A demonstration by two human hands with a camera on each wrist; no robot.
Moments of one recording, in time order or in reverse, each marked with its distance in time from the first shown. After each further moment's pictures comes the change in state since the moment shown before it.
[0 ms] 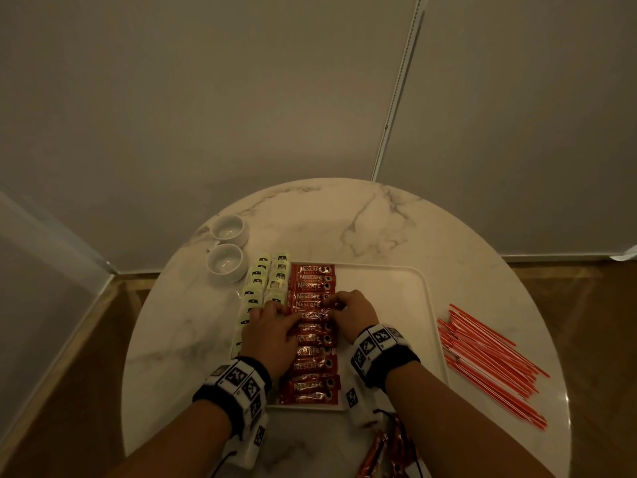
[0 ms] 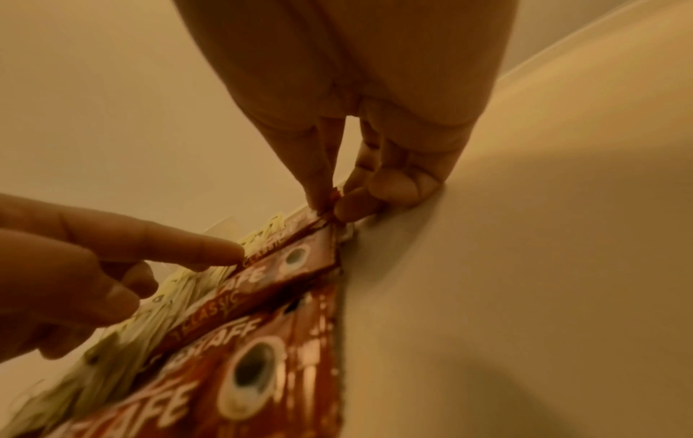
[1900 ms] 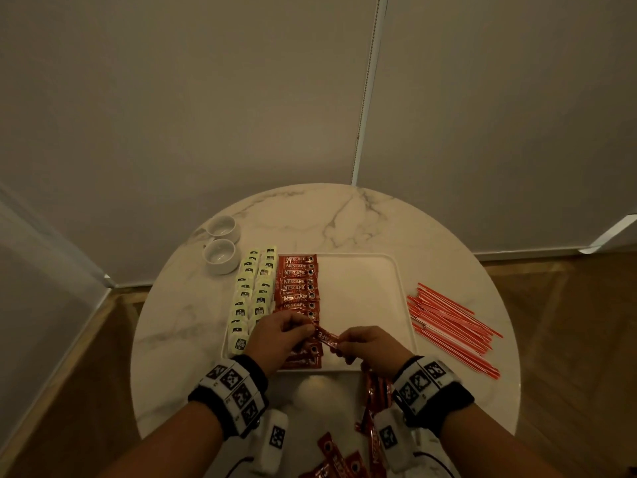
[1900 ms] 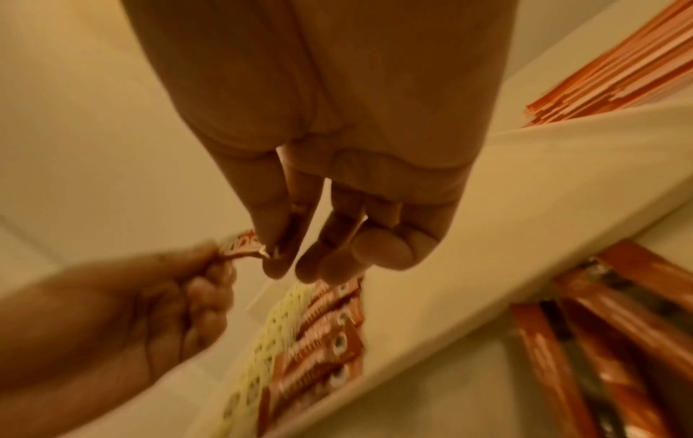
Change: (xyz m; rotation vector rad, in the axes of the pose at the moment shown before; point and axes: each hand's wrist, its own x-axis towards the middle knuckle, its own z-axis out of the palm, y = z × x) left_hand -0.075 0.046 -0.018 -0.925 -0.094 -0.093; right_hand -0.144 0.032 -0.056 0.302 -0.340 0.000
